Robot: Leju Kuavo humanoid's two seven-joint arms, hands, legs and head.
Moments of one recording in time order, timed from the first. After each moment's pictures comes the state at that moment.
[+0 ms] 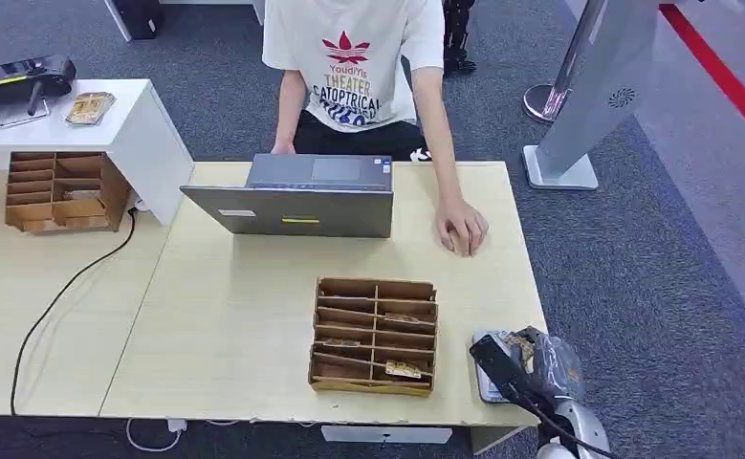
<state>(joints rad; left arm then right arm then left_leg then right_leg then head) -0.07 -0.19 0.88 -0.19 -1.46 0.22 0.34 0.04 -0.06 0.13 -1.38 0.90 -0.16 0.17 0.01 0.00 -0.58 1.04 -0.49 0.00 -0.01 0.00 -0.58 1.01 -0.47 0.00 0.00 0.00</state>
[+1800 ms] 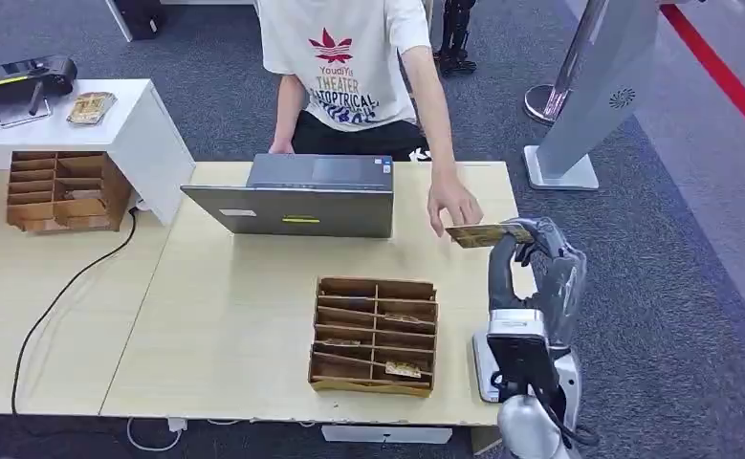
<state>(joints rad) -0.10 -0.20 0.84 -0.19 -1.56 0.21 0.33 -0.12 0.13 0.30 -1.74 0.63 -0.48 -0.28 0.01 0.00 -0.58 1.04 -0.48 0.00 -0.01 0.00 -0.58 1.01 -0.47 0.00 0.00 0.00</state>
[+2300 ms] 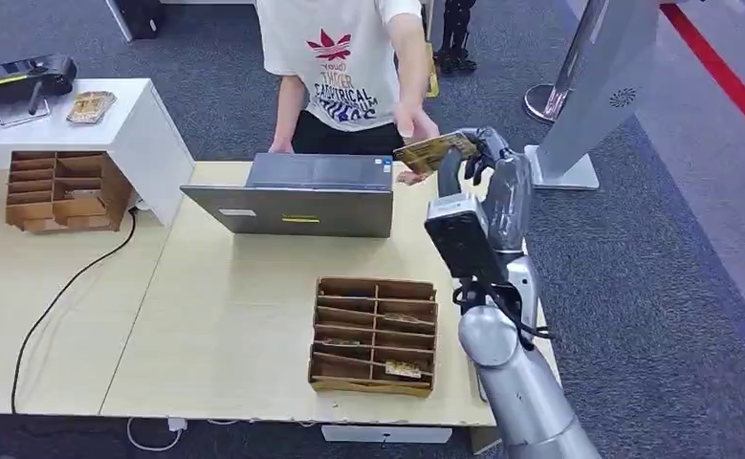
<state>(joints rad) -0.14 -0.20 0.74 -0.19 -1.57 0.18 0.37 -0.49 0.18 0.37 -1.45 0.65 -0.46 -0.16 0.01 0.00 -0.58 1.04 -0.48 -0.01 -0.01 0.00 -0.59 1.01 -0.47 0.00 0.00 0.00</state>
